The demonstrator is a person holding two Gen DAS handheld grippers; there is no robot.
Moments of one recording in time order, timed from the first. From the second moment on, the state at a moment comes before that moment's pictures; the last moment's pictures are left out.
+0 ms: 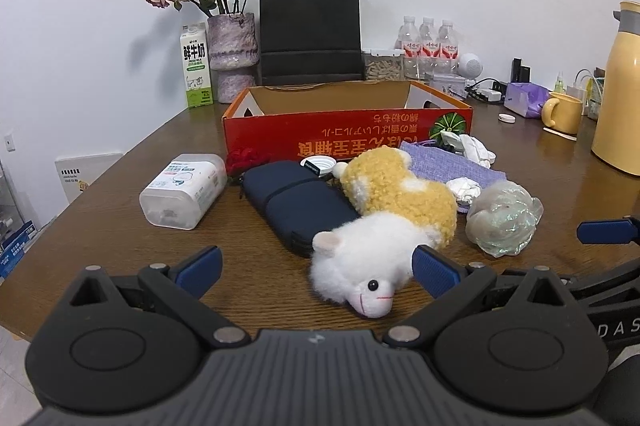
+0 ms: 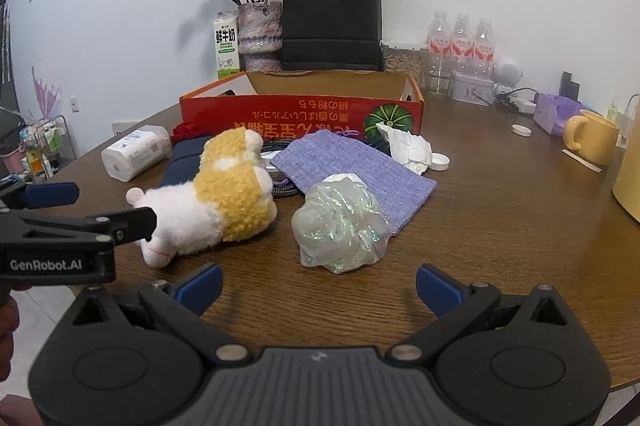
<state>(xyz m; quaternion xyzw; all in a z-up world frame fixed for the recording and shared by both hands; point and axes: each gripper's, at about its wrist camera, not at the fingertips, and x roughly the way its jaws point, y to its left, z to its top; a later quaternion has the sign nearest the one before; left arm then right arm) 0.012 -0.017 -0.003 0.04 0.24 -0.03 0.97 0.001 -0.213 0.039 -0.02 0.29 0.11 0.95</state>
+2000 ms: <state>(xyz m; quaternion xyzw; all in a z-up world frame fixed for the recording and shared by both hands) 0.115 -0.050 0.016 -0.06 0.32 -0.12 0.94 0.063 -0.244 0.054 0.01 0.25 0.16 0.95</state>
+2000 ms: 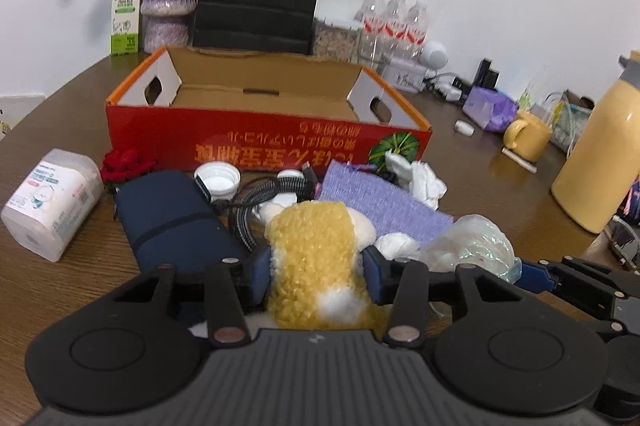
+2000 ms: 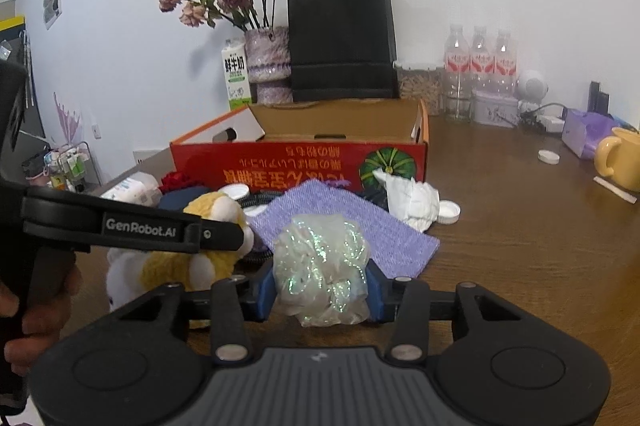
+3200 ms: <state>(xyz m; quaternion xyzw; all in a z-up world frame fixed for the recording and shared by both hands) 0.228 -0.005 0.114 -0.04 0.11 -0.09 0.99 0.182 -0.197 0.134 0.03 0.18 0.12 0.98</state>
